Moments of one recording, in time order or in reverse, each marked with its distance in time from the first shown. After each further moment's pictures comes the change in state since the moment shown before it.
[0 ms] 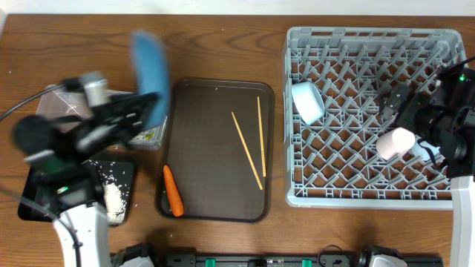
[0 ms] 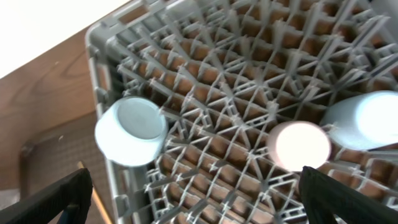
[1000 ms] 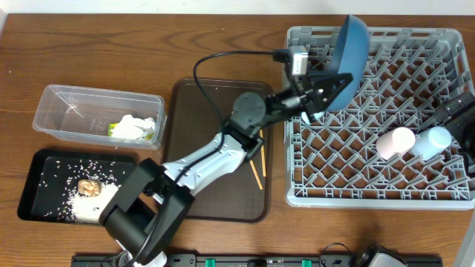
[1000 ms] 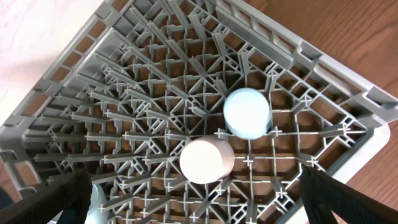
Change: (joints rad) left arm -1.004 0.830 0.328 0.812 -0.763 -0.364; right arm -0.301 0.000 -0.001 -0.020 0.108 0.125
